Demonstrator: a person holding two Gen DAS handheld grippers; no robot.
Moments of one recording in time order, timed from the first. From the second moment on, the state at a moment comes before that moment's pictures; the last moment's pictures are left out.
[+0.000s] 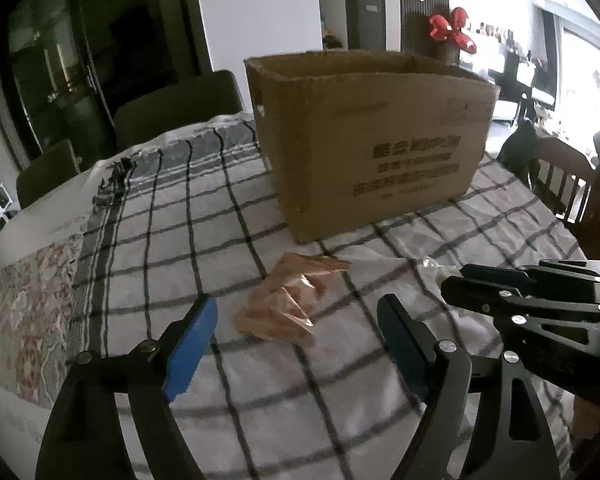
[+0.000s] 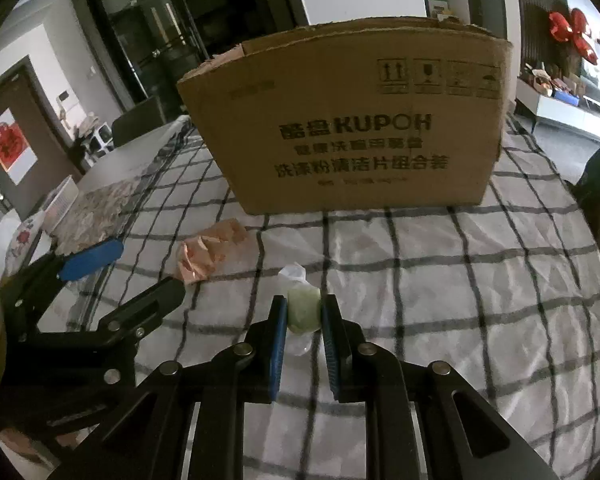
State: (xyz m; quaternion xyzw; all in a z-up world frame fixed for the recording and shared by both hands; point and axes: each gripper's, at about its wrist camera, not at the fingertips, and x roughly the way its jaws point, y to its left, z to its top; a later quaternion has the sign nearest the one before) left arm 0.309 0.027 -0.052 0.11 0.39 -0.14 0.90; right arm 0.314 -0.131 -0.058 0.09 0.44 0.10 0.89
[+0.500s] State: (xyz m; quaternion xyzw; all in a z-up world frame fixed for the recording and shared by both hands) left arm 0.357 0.025 -0.094 0.10 0.45 -0.14 0.88; right arm 0.346 -0.118 -0.077 0.10 0.47 0.10 0.87
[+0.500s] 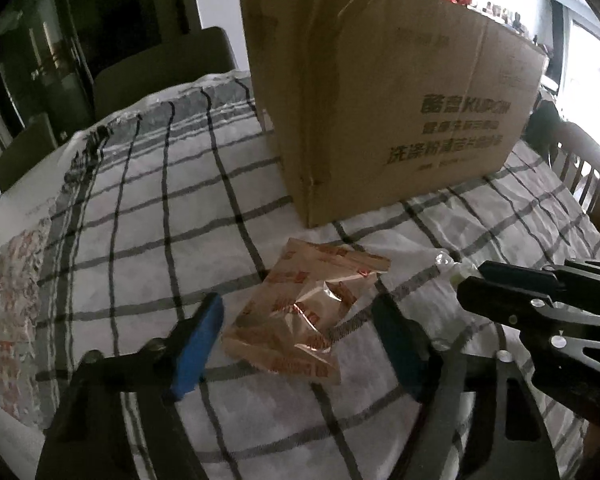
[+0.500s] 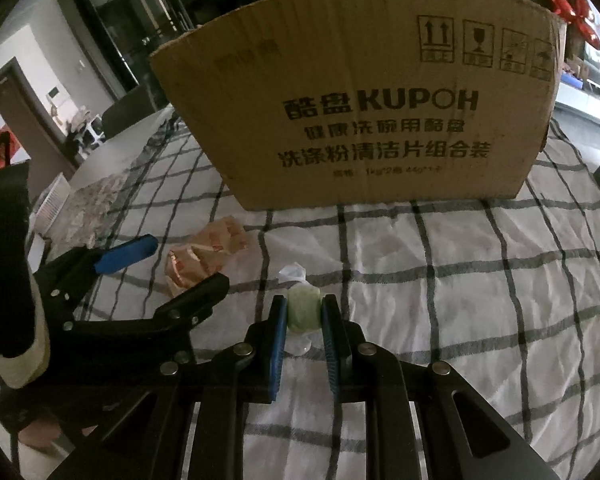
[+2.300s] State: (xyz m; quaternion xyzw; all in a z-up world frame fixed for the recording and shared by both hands) left arm 0.331 -0.020 0.086 0.06 0.28 -0.15 0.95; right arm 0.319 -0.190 0.087 0.09 0.28 0.09 0.95
